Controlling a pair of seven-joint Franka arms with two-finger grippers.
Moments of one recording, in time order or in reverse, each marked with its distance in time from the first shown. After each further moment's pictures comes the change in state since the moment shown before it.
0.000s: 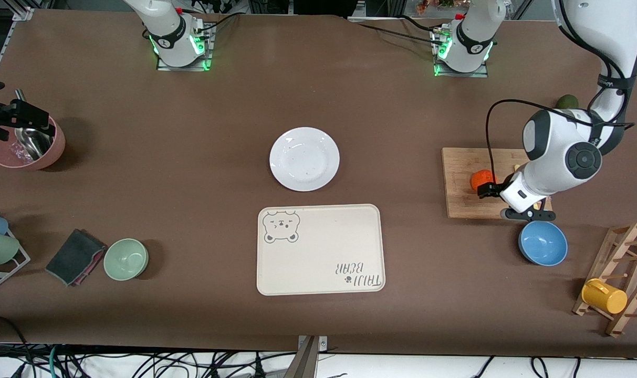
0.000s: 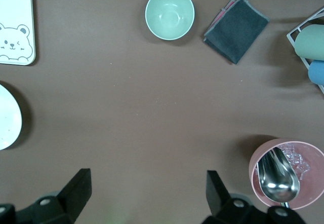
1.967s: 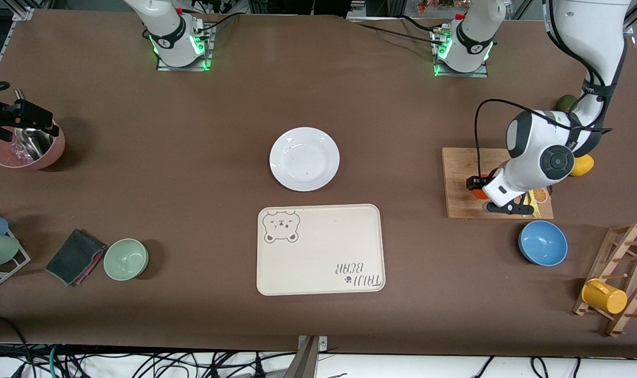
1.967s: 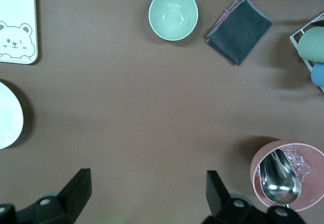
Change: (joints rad) left arm -0.015 0.022 -0.072 0.052 0.020 -0.118 -0.099; right arm 0.004 0.000 0.006 -0.002 0.000 0.002 0.000
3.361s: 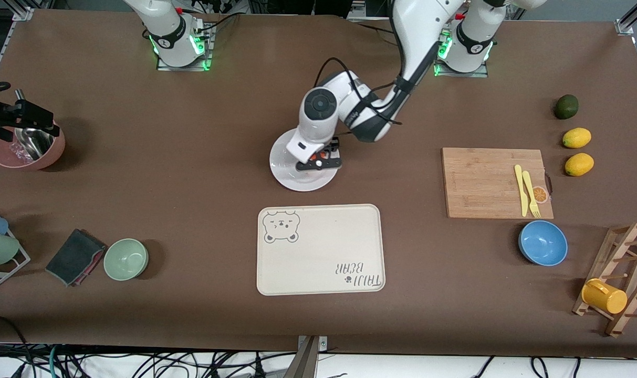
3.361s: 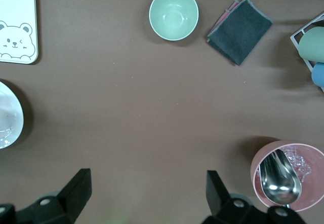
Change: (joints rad) left arm -0.734 0.322 -0.080 0.431 -0.097 0.071 -0.886; right arm 0.001 0.000 0.001 -0.002 0.000 0.002 0.000
